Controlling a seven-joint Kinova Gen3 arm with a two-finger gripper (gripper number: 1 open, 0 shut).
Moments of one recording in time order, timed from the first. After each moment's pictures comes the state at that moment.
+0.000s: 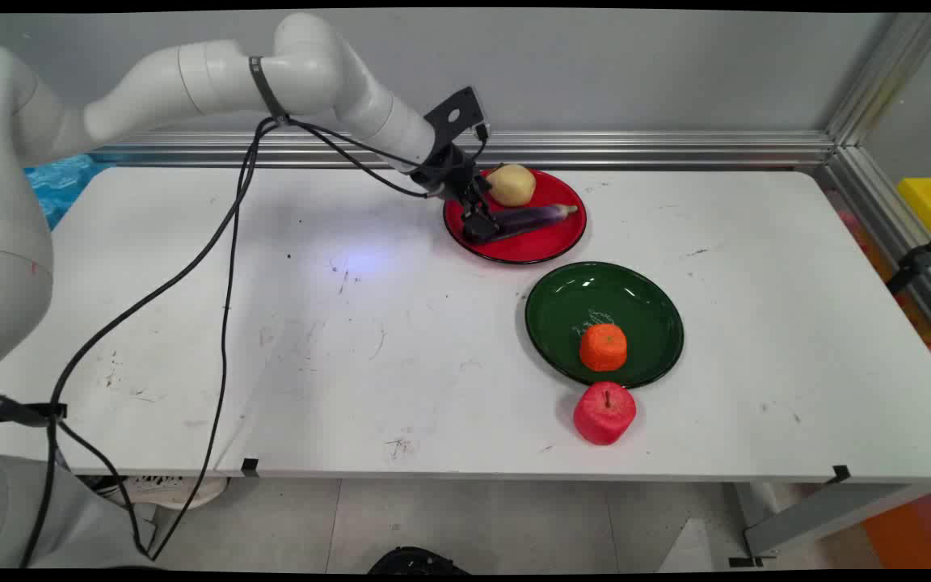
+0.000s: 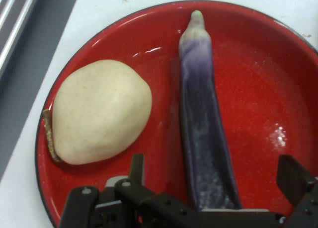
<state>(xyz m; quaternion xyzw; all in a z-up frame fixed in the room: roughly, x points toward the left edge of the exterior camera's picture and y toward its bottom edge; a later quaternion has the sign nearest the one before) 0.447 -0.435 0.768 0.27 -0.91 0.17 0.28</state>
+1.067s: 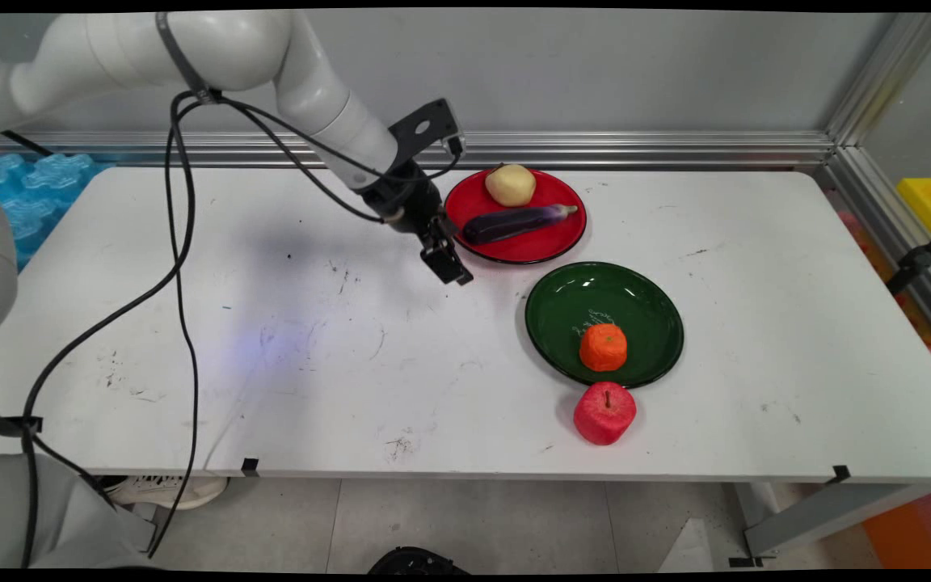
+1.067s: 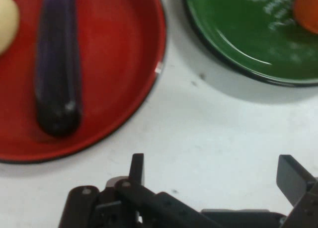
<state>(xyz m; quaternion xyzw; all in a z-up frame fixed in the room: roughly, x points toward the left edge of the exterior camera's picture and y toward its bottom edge) 0.432 -0.325 0.829 0.29 -0.92 0.08 0.23</state>
